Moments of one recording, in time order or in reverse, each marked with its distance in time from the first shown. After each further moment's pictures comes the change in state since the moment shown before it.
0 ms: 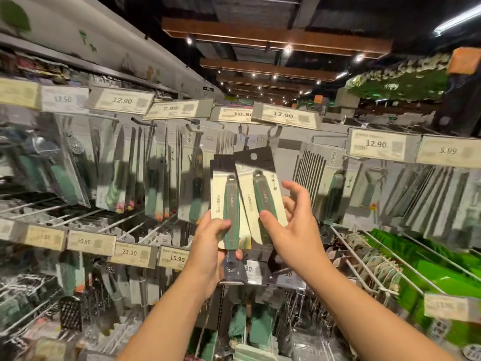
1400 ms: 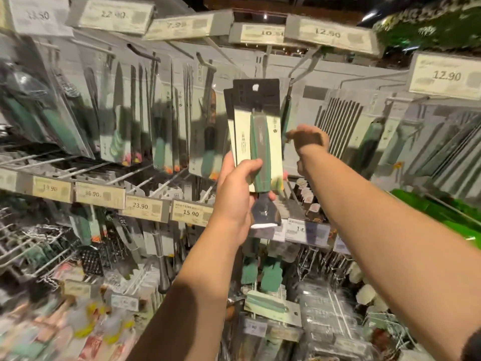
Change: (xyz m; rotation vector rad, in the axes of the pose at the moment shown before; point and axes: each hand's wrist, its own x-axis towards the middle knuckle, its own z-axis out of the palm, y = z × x) left_hand 0.014 -0.001 0.017 -0.090 -0.046 0.056; right_hand 0.133 0.046 0.021 0.297 0.328 0.574
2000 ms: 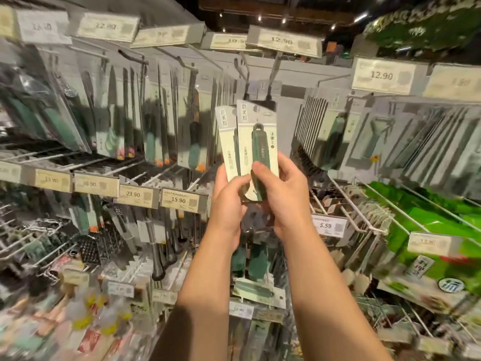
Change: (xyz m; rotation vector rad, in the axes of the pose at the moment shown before) left_hand -0.044 -0.032 0.010 0.099 0.047 0.028; right_hand -0.166 0.035 -0.056 -0.006 -0.237 -0.227
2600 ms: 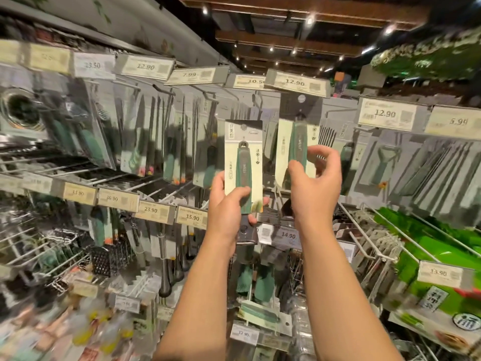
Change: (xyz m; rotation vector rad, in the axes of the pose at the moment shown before) left_hand -0.006 0.041 -0.004 0.091 0.080 0.063; right_hand 0.016 -0.037 -0.001 -0.080 0.260 -0.358
